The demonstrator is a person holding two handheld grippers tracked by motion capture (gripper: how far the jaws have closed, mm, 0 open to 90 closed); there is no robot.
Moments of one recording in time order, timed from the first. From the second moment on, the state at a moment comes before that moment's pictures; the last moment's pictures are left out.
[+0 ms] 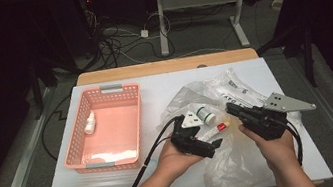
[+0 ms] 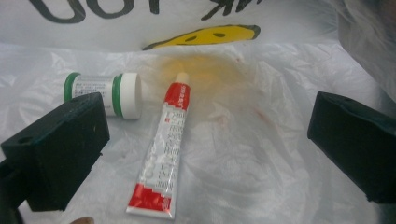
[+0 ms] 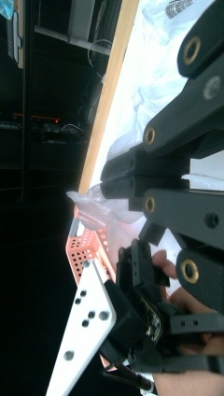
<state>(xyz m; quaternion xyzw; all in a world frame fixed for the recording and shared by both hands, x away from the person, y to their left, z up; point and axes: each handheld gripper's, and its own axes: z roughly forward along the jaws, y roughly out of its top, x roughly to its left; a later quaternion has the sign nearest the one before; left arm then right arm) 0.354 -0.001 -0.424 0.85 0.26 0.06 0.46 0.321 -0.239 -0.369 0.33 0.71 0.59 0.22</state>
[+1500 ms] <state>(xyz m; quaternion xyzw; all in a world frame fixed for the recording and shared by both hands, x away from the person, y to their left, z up) 0.312 0.100 -0.405 0.83 0.28 0.10 0.47 0.320 -0.239 -0.370 0.33 0.71 0.58 0.22</state>
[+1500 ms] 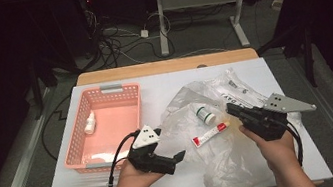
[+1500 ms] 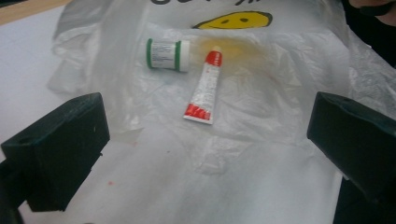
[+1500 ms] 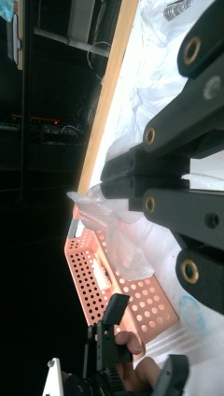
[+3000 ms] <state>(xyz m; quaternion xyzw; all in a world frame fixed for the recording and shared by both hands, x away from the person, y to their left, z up) 0.352 0.266 -0.386 0.76 0.42 0.17 0.46 0.321 -0.239 -0.372 0.34 0.71 0.58 0.22</state>
